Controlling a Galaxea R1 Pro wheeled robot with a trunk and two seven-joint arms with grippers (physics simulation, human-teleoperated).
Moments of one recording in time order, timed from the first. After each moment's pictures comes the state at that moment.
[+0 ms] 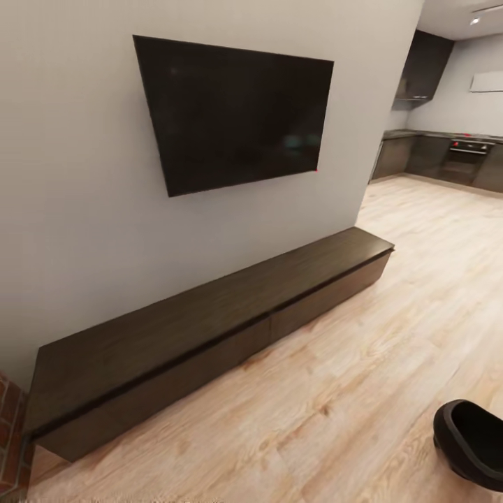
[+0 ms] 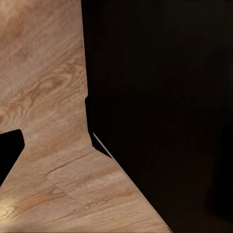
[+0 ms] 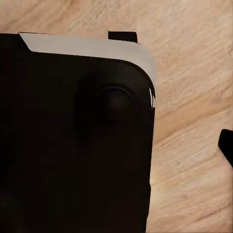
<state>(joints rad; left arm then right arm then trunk) 0.00 0.03 0.00 -0.06 0.00 -0.02 0.00 -0.12 -0.02 0.01 -0.09 0.01 -0.06 0.00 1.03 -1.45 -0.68</state>
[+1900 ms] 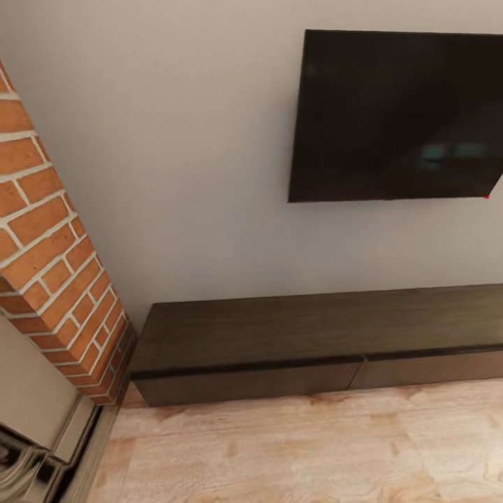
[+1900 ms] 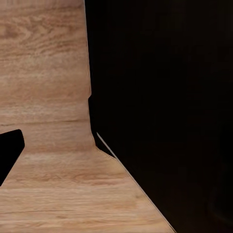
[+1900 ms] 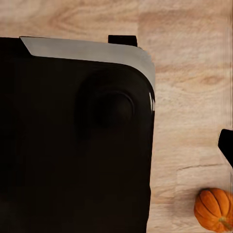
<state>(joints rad) 0.00 0.03 0.00 -0.06 -0.01 -0.02 0.00 -0.12 -0.02 0.01 -0.09 0.01 -0.08 0.00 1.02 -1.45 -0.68</state>
